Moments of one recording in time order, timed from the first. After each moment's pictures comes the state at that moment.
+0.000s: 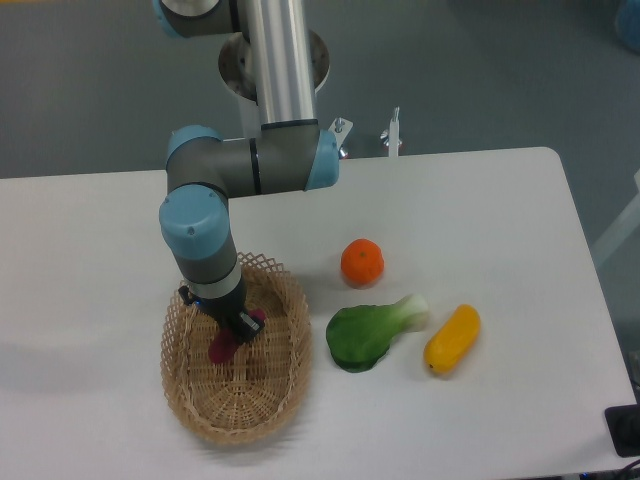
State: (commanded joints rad) arm 2.10 -2.00 -1.76 -0.82 1.60 0.81
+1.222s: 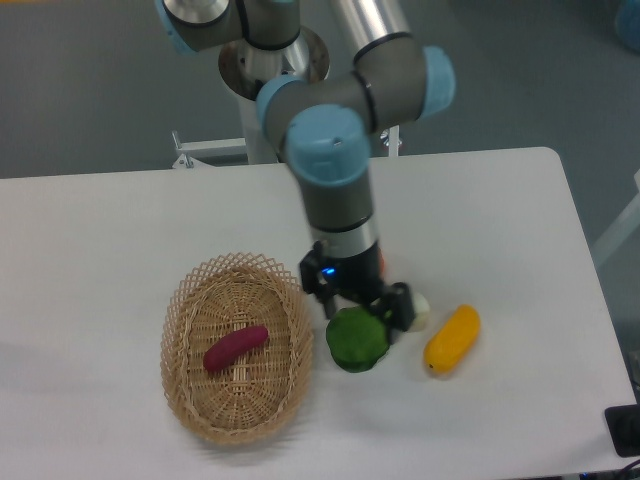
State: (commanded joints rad) arm 2.47 -1.87 -1.59 -0.93 1.59 1.10
